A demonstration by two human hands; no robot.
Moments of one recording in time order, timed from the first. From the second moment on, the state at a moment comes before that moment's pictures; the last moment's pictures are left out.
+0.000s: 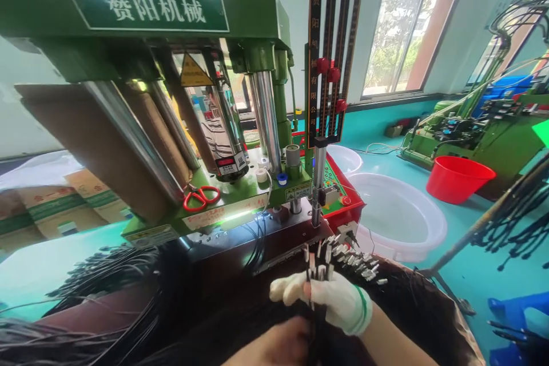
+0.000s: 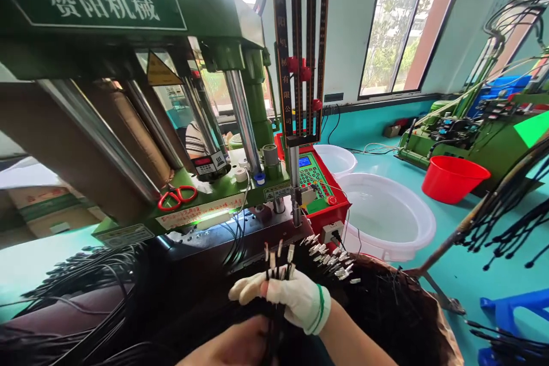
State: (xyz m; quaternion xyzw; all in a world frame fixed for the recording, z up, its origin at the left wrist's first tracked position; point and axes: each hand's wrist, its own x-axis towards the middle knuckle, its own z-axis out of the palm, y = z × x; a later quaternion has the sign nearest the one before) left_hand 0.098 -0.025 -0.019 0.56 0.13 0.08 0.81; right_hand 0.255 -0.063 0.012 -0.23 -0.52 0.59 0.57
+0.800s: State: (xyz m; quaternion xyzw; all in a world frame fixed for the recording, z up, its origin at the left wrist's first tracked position) left_hand 0.156 -0.042 -0.028 0.38 0.26 0.25 0.85; right_hand 0.291 -0.040 0.043 -0.46 -0.57 0.53 0.43
